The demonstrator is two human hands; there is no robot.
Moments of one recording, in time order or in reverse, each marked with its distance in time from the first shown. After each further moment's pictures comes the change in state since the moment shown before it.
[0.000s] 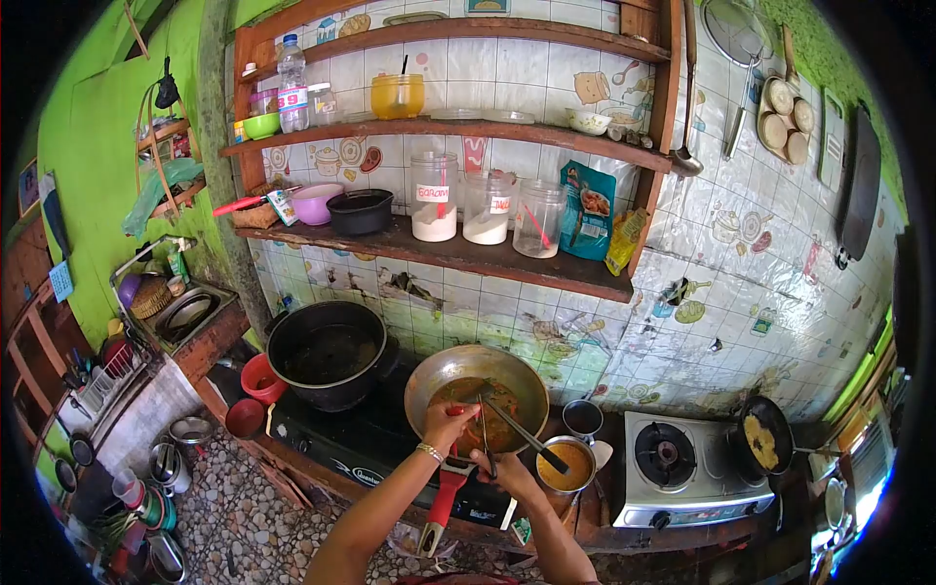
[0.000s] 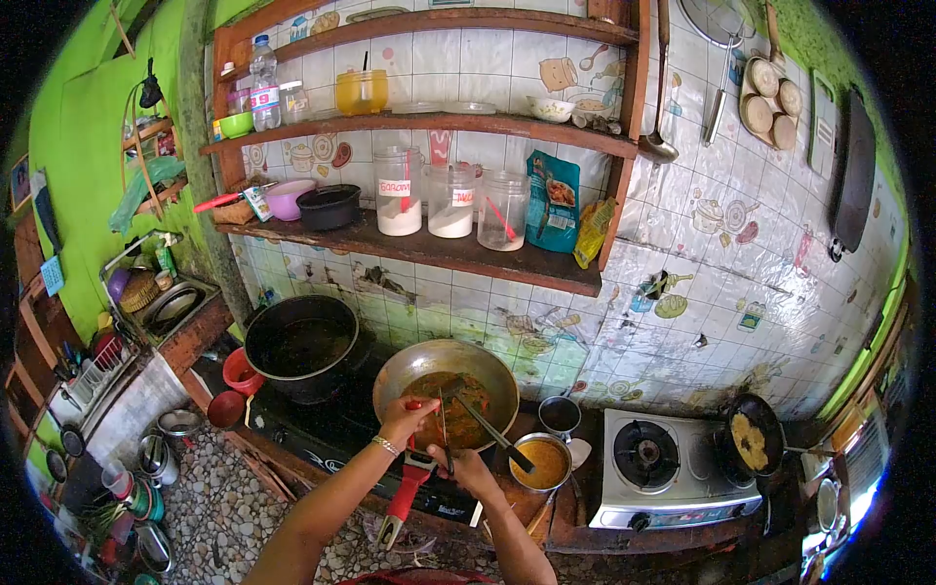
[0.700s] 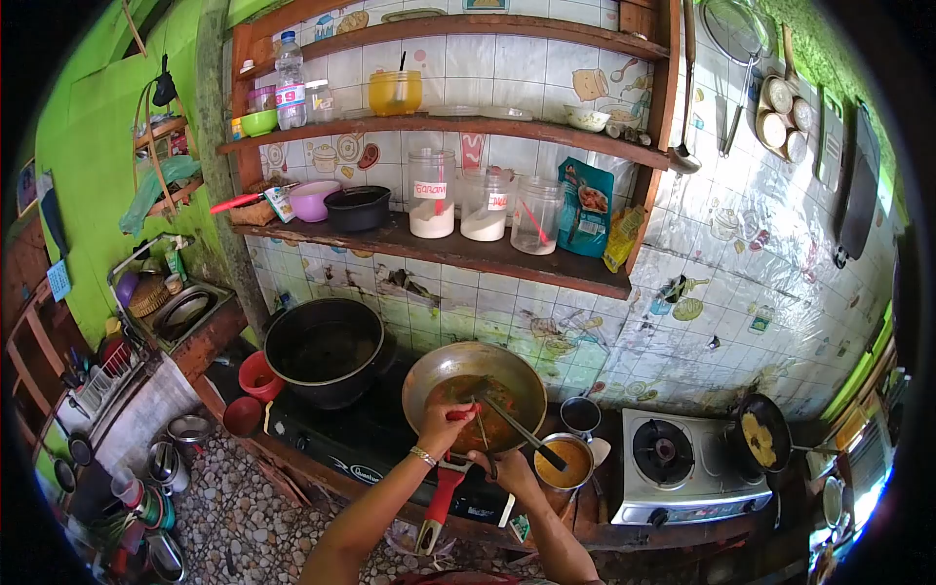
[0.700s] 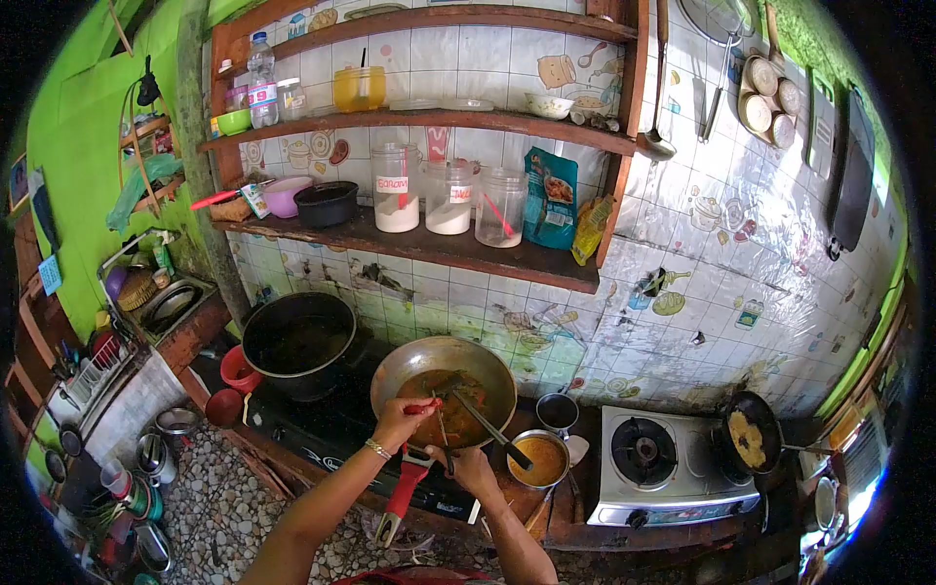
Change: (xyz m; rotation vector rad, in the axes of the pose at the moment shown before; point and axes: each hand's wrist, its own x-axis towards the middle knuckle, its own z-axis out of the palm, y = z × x) left_hand -0.006 -0.007 -0.005 0.354 -0.032 0.315; right_hand 0.005 0.017 -0.006 -0.279 0.070 -0.050
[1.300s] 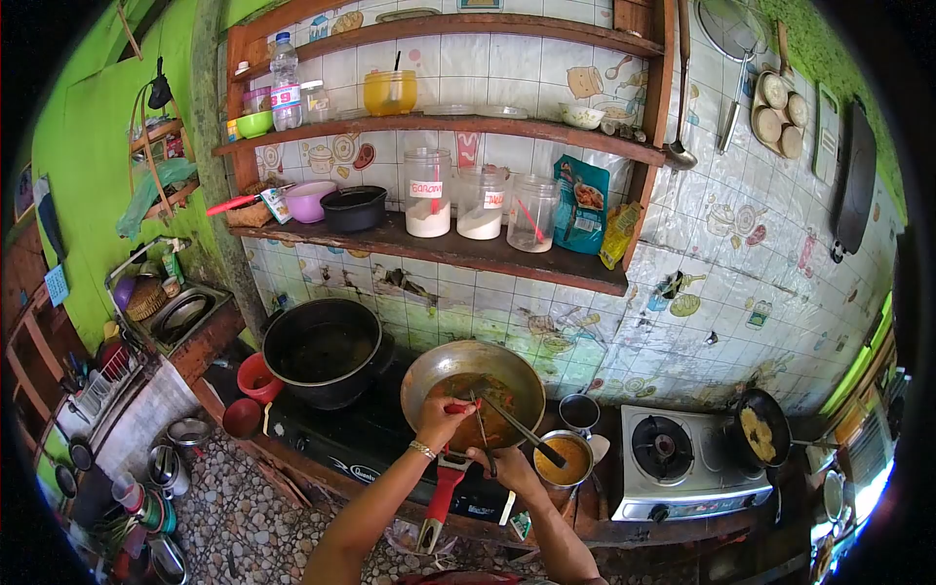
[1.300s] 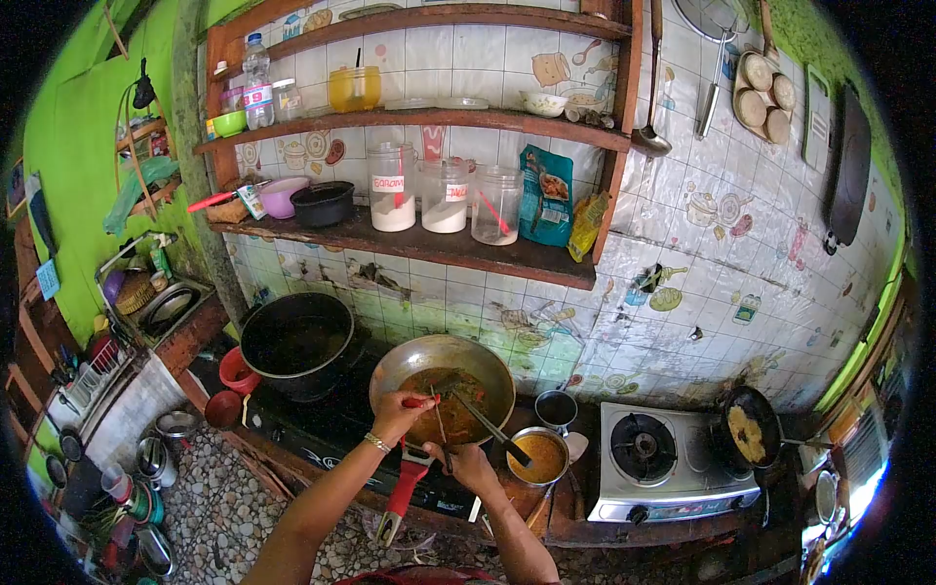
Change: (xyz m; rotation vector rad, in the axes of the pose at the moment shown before) left_hand 0.009 0.004 -0.005 0.143 0.015 0.004; right_hand -0.003 -0.015 -0.004 0.014 -0.046 -0.033
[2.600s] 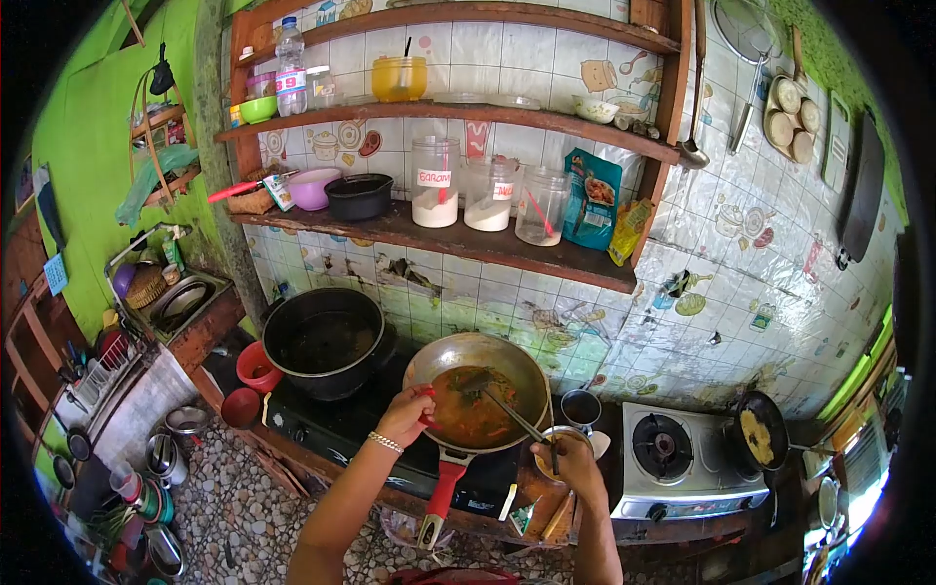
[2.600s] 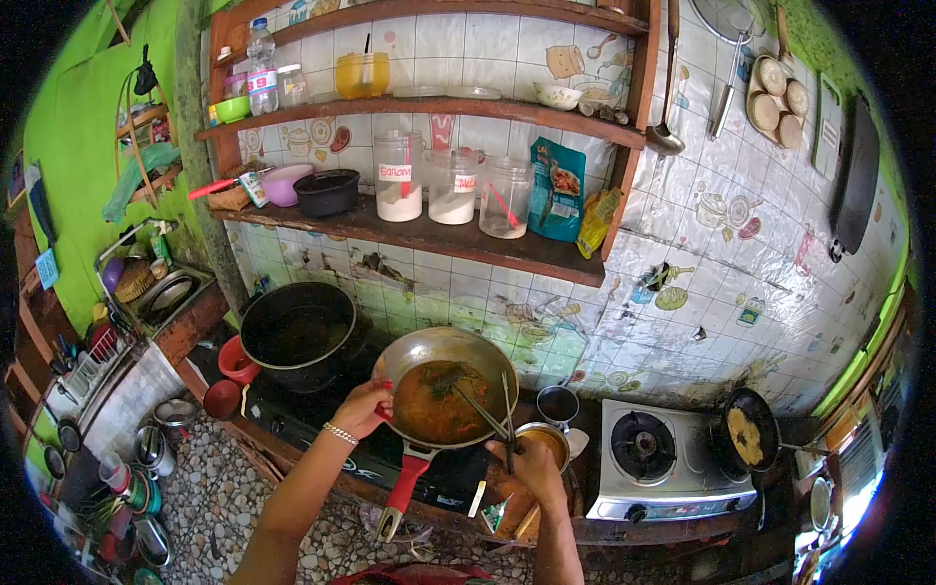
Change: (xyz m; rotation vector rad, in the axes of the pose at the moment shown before) left_hand -0.006 0.009 -0.058 -0.894 -0.108 -0.466; right_hand -0.040 -0.007 -0.073 -0.217 0.264 0.067
